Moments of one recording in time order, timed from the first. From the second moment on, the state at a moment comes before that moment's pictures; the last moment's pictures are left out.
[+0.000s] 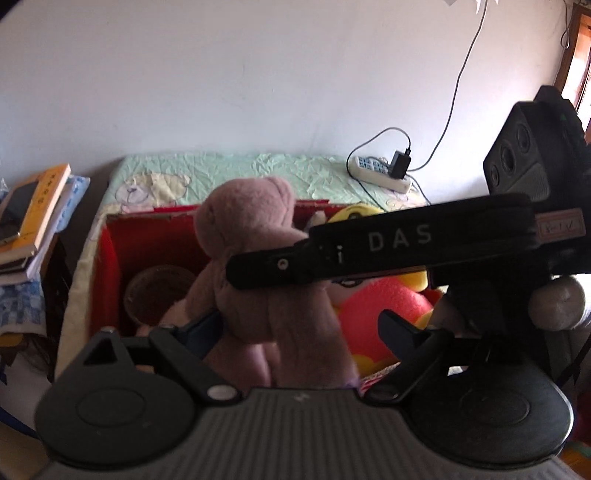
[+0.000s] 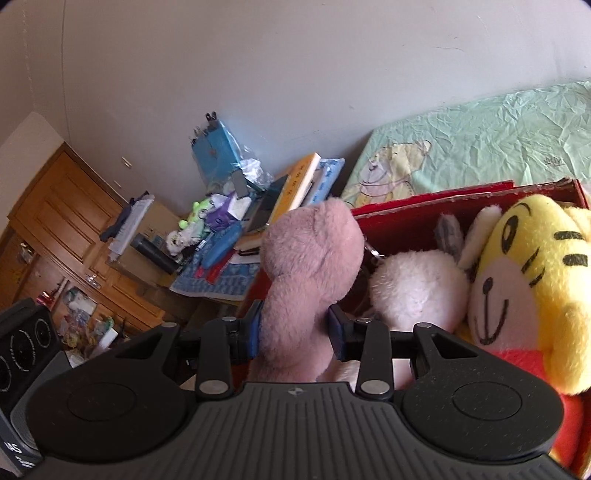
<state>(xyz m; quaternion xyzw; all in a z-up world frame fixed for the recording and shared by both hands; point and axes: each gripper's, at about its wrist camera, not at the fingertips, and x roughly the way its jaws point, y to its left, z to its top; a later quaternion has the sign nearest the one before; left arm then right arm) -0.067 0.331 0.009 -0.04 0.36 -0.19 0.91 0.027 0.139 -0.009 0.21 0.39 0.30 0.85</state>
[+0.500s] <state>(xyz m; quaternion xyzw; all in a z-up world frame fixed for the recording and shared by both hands) -0.049 0.322 -0.011 -0.01 0.41 -0.18 0.89 0.027 0.113 -0.022 0.24 0.40 0.29 0.83</state>
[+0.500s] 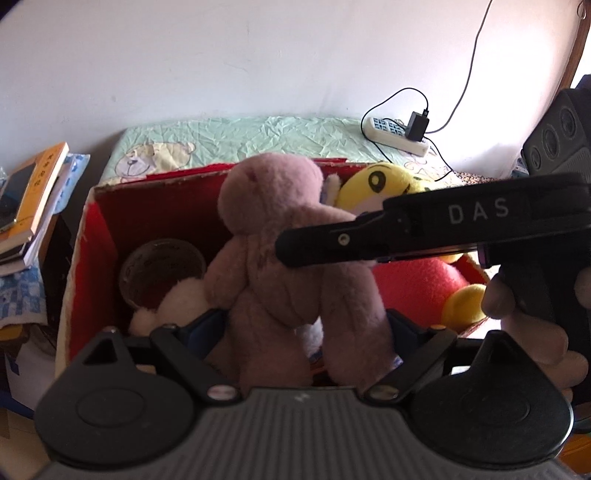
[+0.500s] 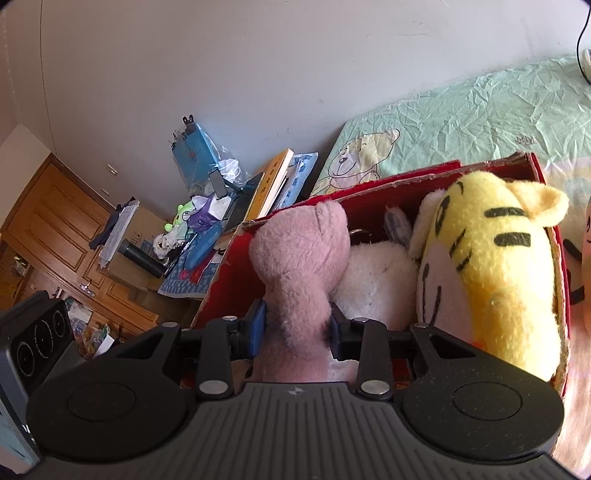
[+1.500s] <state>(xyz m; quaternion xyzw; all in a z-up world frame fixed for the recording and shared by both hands) -0.041 0.288 -0.019 0.07 0.43 -0.13 0.89 0.014 0.106 -0.031 0.31 0.38 0.26 0.83</state>
